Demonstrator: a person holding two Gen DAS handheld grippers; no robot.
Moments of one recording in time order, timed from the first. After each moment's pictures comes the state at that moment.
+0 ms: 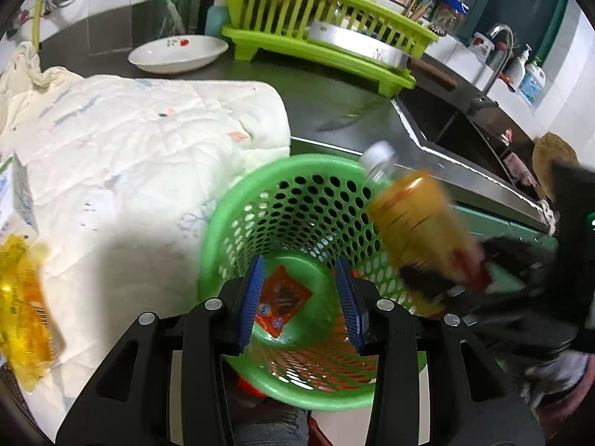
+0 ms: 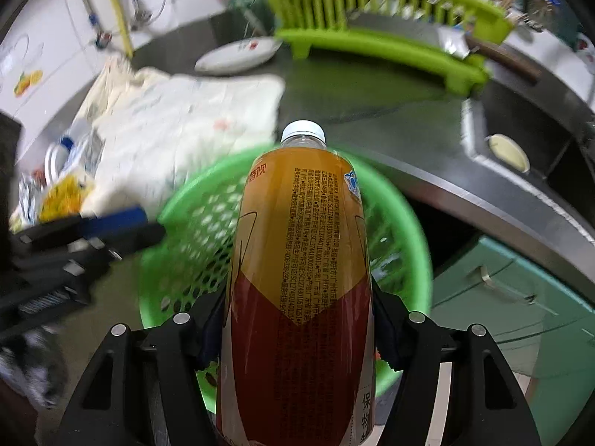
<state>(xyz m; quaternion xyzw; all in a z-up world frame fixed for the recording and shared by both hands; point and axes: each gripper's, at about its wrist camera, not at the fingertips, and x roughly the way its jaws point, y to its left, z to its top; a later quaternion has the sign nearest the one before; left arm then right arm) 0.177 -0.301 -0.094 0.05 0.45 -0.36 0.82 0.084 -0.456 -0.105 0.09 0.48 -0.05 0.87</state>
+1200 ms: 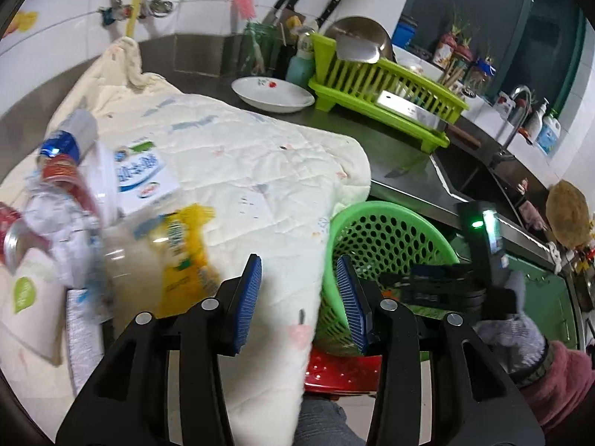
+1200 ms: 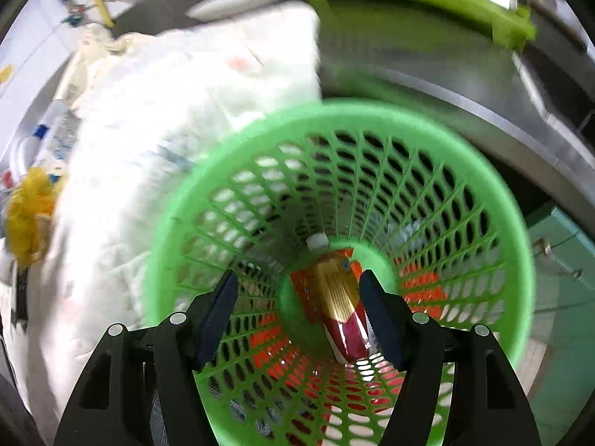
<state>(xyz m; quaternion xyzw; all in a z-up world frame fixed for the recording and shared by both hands) 0.167 -0.161 -0.054 -0.01 0.40 -0.29 0.87 0.162 -0.406 -0.154 0.13 0.53 -0.06 0.84</state>
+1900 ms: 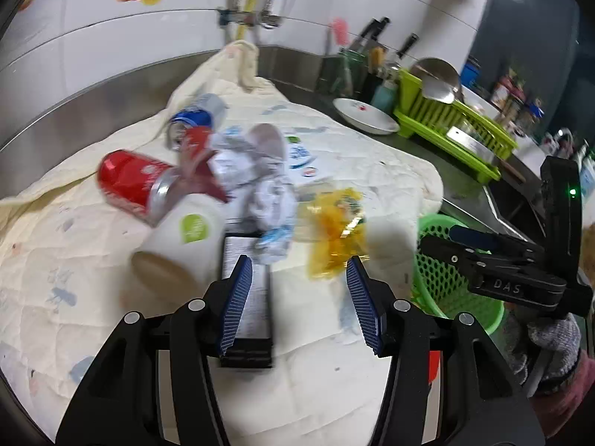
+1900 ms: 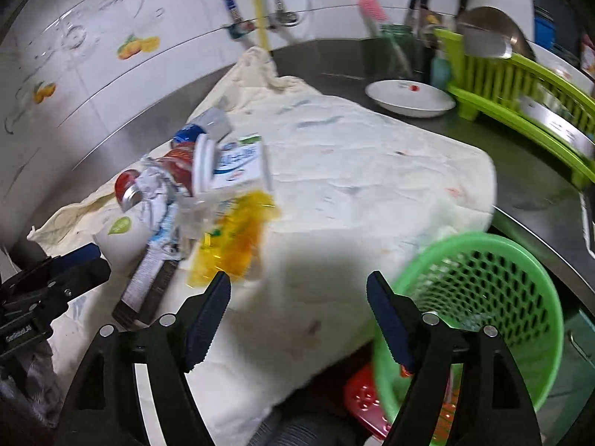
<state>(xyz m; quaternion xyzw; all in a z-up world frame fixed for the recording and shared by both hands) 0.141 -0.024 -0.044 -0.05 0.39 -0.17 0.90 0.141 -0.252 -0.054 0.06 0.41 0.10 0.90</state>
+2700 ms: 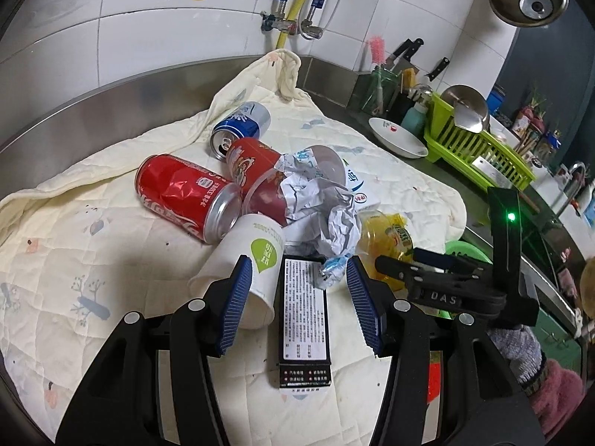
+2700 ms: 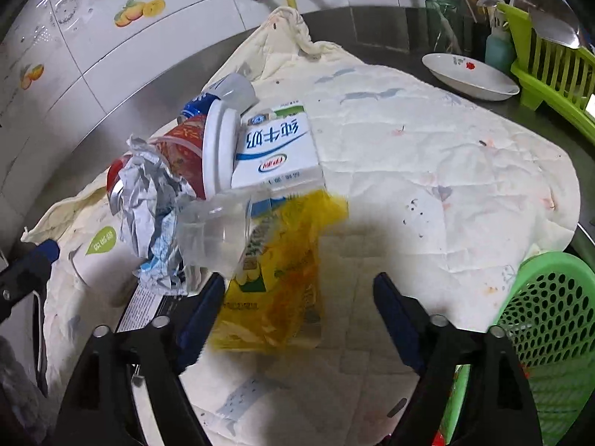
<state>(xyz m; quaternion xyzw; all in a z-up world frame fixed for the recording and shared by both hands) 0.165 0.012 -0.040 -0.08 0.38 -0.14 0.91 0.212 -0.201 -0.098 0.07 0.45 0.14 0.88</state>
